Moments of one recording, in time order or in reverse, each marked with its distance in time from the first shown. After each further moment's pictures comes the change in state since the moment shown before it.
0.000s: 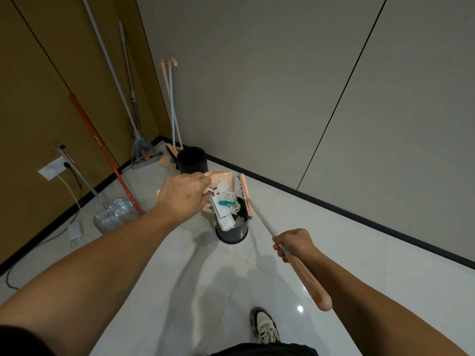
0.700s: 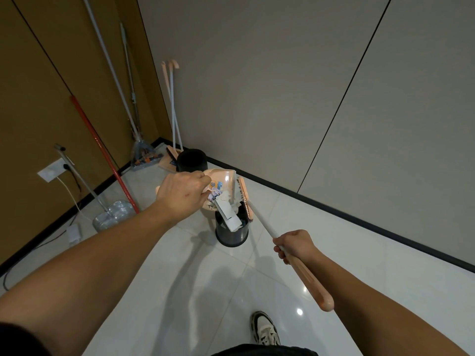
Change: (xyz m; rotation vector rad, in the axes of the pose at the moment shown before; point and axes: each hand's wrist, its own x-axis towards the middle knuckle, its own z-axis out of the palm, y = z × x) left_hand 0.009 -0.017 0.002 0.009 0.060 0.064; right_hand 0.003 -0.008 0.004 -0.022 -0.009 -0.002
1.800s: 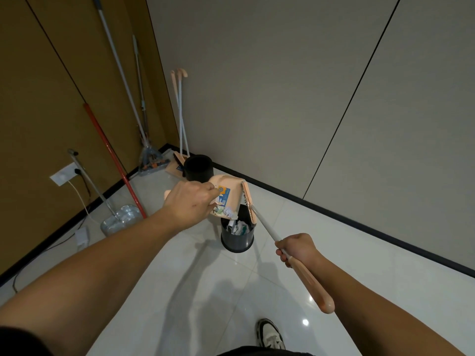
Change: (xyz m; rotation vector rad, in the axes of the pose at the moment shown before) left_hand -0.016 0.003 -0.014 -0.018 -0.056 0.125; right_hand -0.005 -0.005 0.013 0.019 0.029 0.046
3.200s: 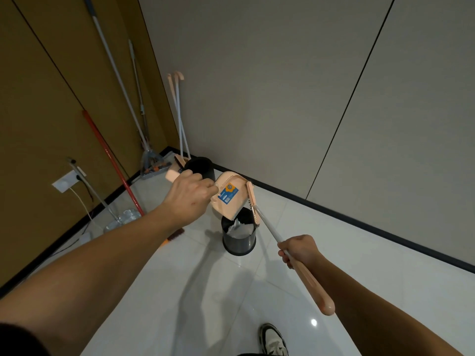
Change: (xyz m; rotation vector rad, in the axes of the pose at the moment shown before) left_hand 0.044 -0.004 0.008 0.065 0.037 0.059; right_hand 0.036 -0.006 -0.021 -0.007 -0.042 -0.052
